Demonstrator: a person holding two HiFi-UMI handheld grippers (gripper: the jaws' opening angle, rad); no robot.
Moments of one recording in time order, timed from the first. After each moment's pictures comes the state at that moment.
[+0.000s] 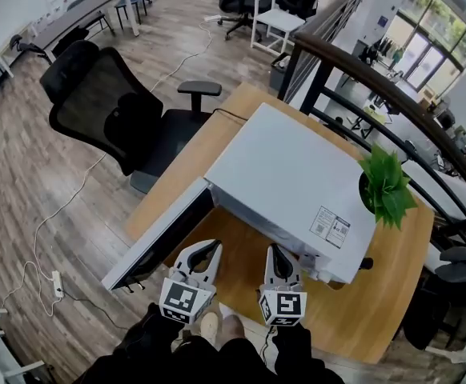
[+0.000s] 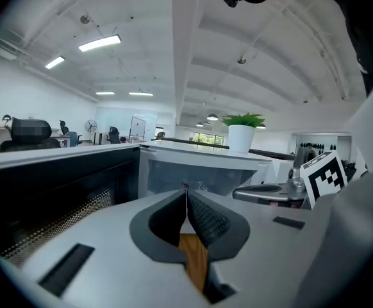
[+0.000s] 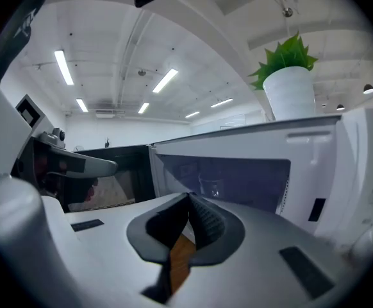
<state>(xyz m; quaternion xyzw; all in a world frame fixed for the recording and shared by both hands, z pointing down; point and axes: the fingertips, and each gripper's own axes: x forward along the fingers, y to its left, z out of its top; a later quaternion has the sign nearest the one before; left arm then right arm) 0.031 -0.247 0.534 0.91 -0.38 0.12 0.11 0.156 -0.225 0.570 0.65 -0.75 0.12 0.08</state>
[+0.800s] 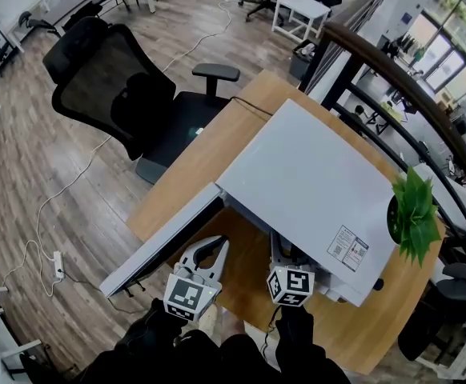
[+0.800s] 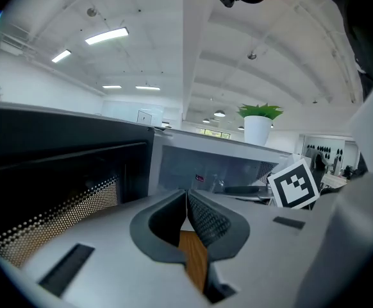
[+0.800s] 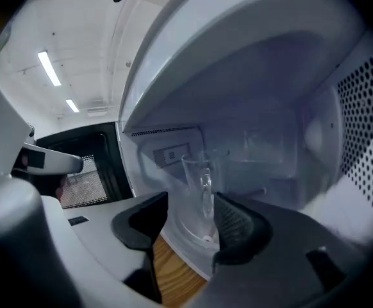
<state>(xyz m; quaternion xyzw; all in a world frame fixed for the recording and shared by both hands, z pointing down) 0.023 -0.297 0.570 0.90 -0.39 0.13 0.15 0.168 -0.317 0.633 0.65 -0.73 0.18 0.09</state>
